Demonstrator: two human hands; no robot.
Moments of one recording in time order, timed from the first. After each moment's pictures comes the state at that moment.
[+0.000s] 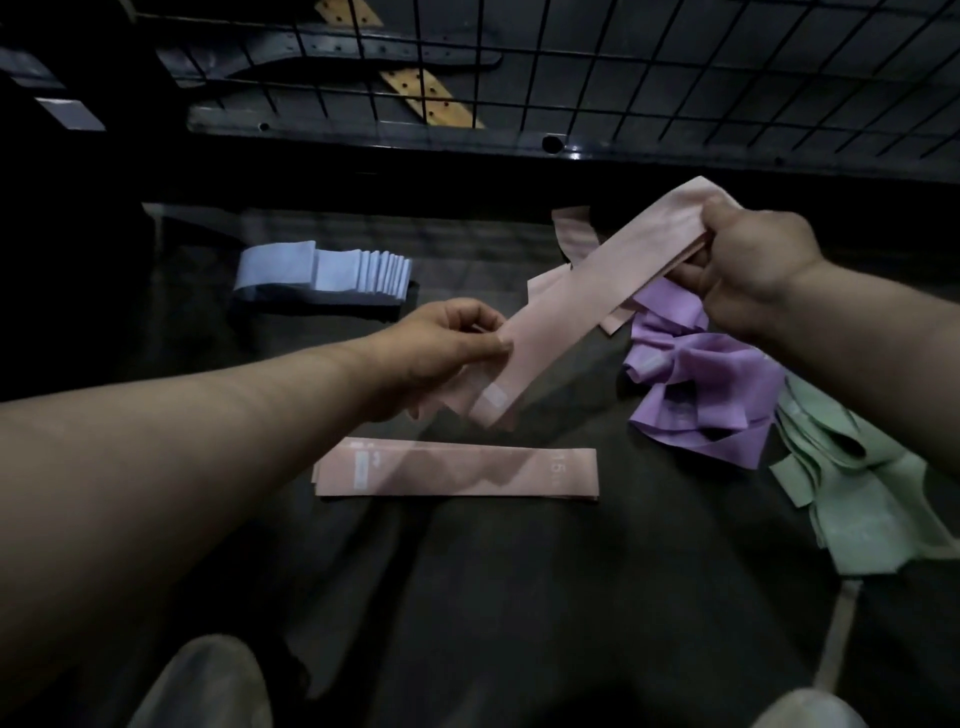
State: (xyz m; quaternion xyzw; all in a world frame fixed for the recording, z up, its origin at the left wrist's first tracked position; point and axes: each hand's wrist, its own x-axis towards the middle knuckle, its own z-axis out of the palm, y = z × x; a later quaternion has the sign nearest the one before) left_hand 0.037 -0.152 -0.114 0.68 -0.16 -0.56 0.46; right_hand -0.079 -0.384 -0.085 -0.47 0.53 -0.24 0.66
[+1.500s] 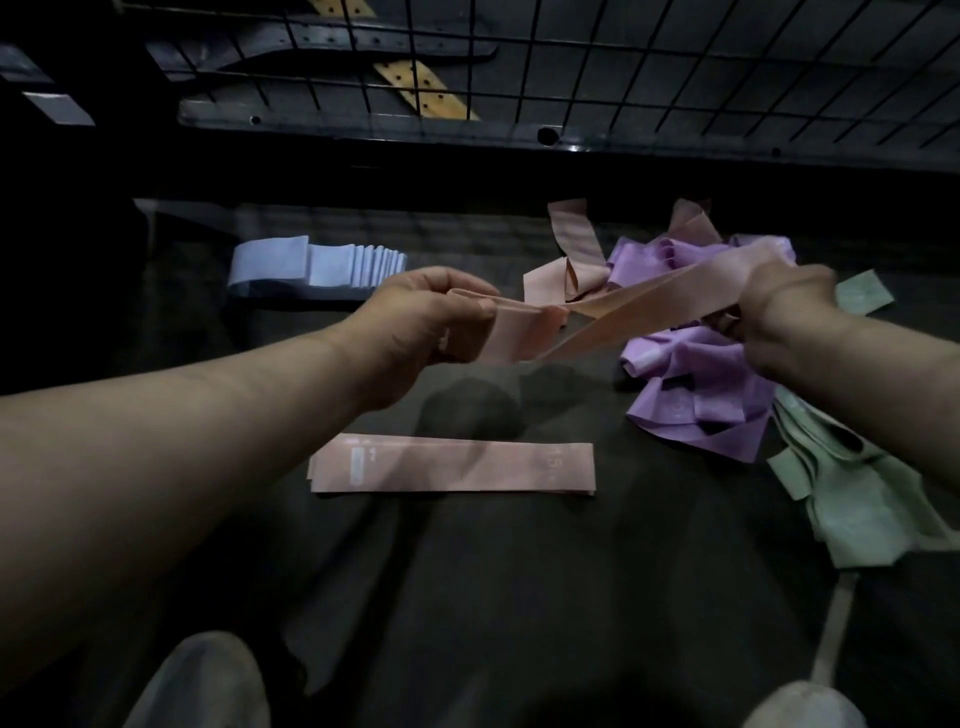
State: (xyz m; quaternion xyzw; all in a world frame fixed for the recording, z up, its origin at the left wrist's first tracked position) left_hand 0.041 -0.156 -0.106 0.67 -0.11 -0.49 0.55; right_hand -0.126 -0.397 -0.116 -0.50 0.66 -0.23 0.51
